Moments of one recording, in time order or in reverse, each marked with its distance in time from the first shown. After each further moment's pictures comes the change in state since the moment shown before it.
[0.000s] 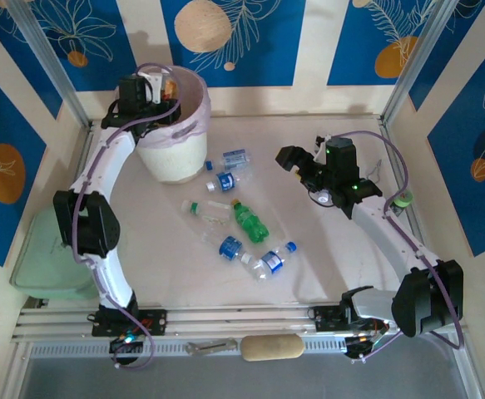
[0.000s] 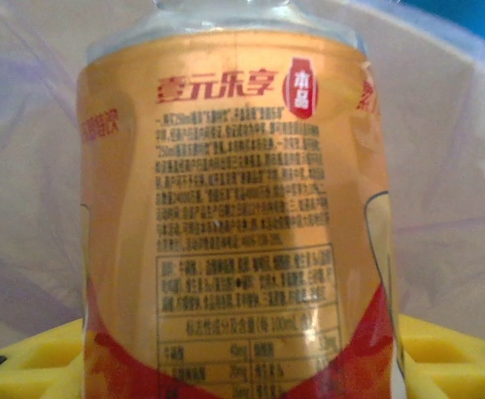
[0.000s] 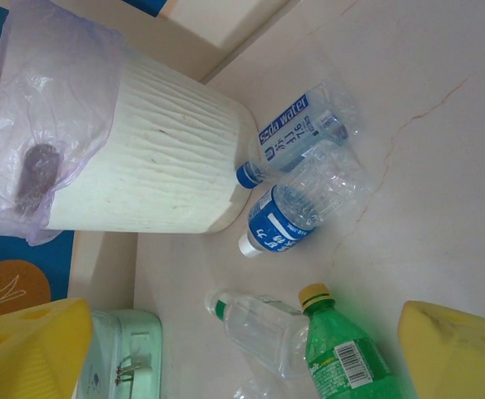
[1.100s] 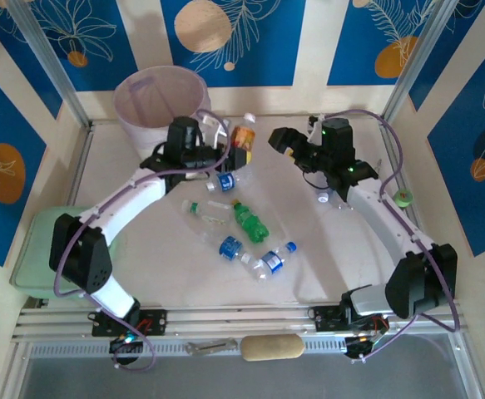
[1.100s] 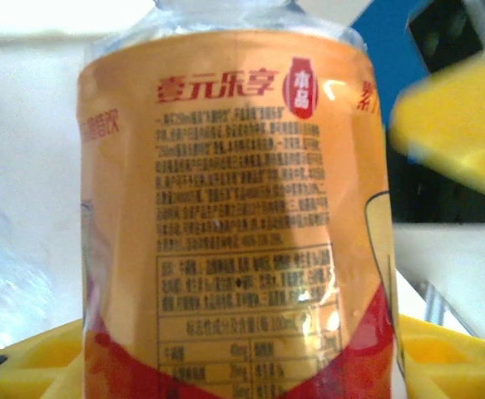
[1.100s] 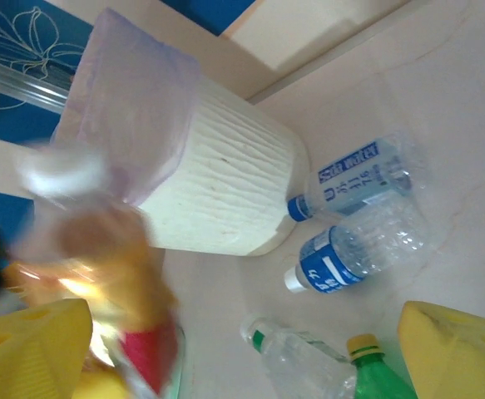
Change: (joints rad) left arm -0.366 -0.282 -0.426 0.270 0.404 -0.276; right arm 0.019 0.102 0.173 0.004 -0.026 -0.045
